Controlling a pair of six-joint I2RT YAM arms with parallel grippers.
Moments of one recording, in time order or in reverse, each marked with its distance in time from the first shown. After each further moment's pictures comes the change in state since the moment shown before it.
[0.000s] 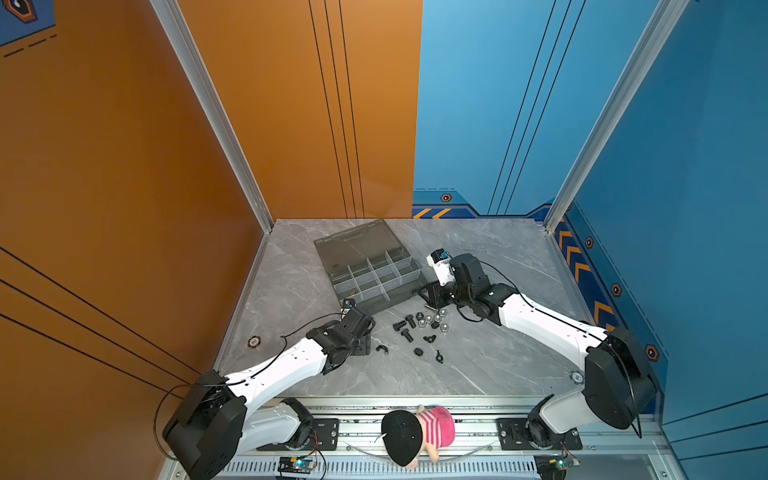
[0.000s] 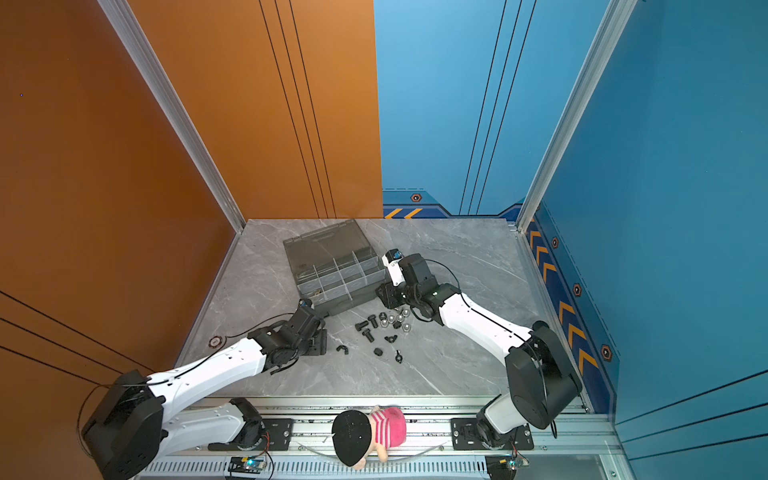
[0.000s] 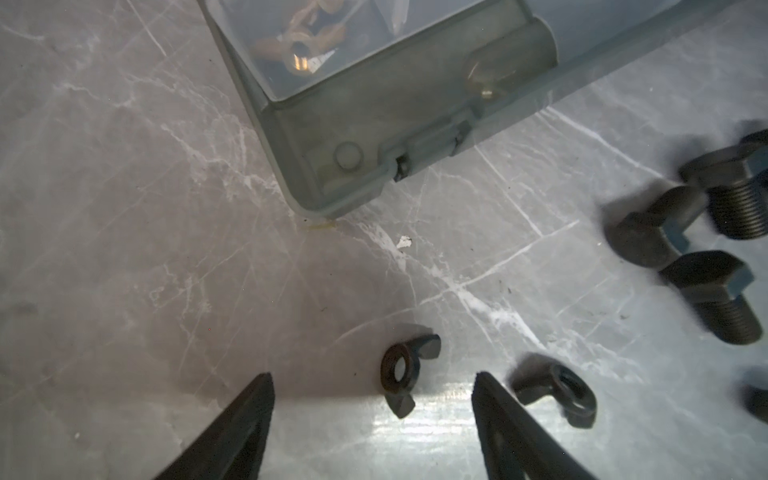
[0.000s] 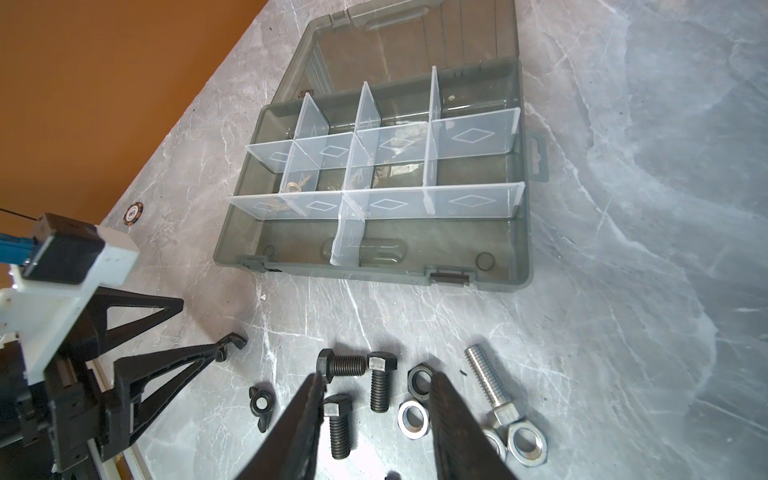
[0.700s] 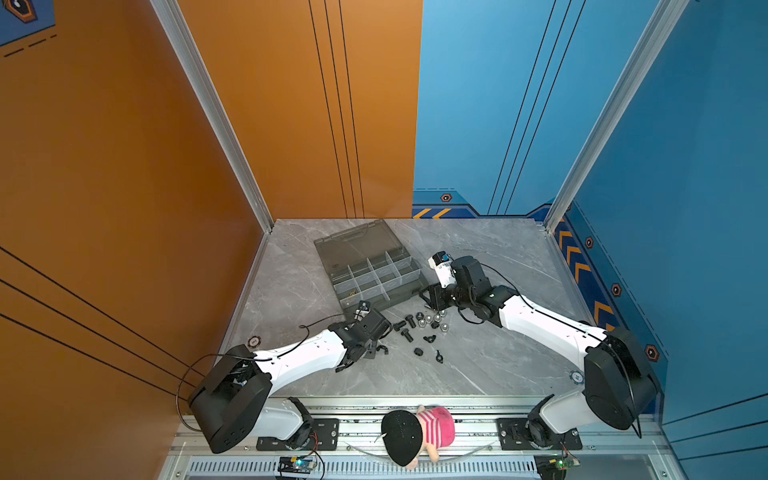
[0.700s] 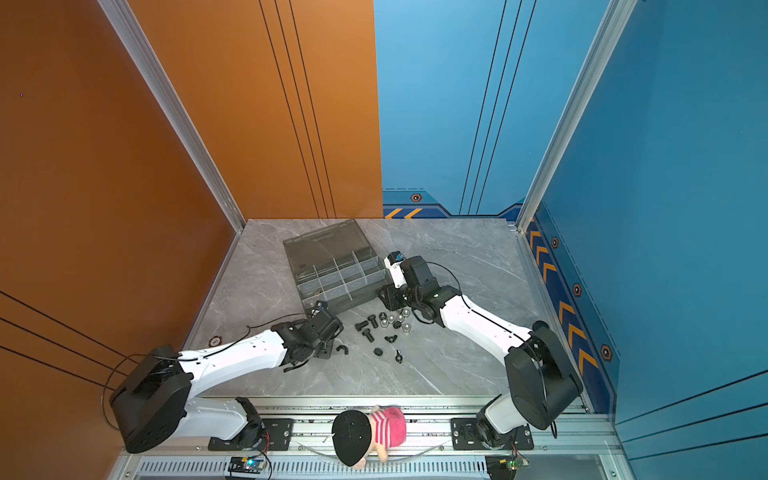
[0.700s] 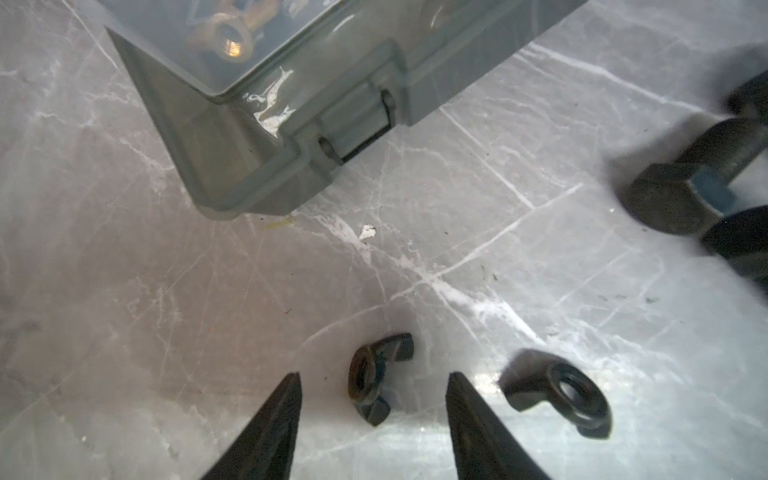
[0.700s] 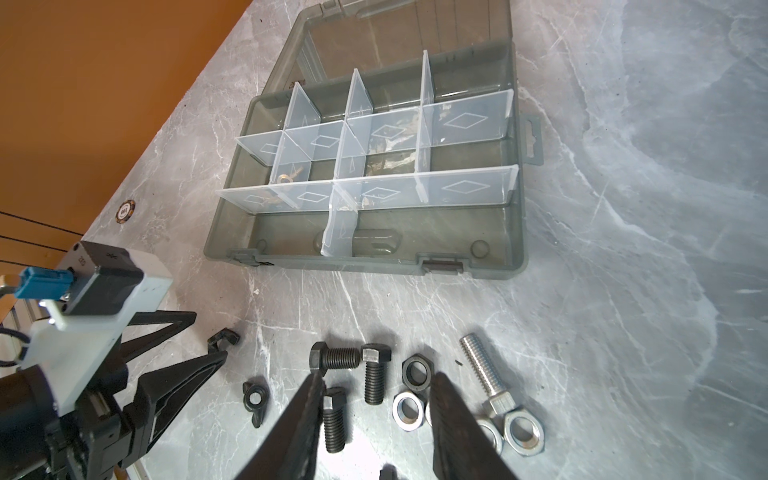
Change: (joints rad) left arm -0.106 0.155 0.084 -0.053 -0.086 0.000; right arm -0.007 -0.004 -0.028 0.016 0.000 0.008
